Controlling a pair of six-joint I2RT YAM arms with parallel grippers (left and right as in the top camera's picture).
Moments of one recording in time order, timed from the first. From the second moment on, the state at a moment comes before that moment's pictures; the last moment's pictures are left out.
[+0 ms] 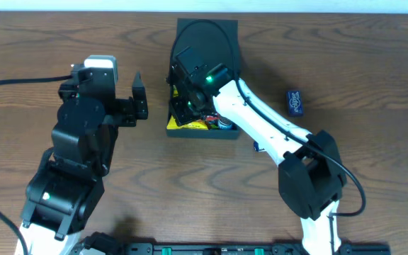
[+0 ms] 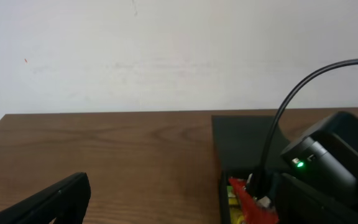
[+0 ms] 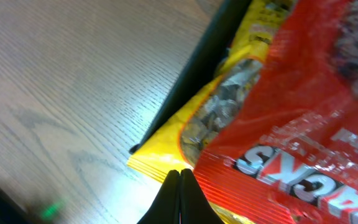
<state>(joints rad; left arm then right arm) -0.36 0.93 1.12 -0.50 -0.32 -0.09 0.69 2.09 1.79 -0.93 -0.27 0.28</state>
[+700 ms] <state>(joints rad) -0.36 0.91 1.12 -0.51 -0.32 -0.09 0.70 2.15 1.79 -0.87 -0.33 0.25</state>
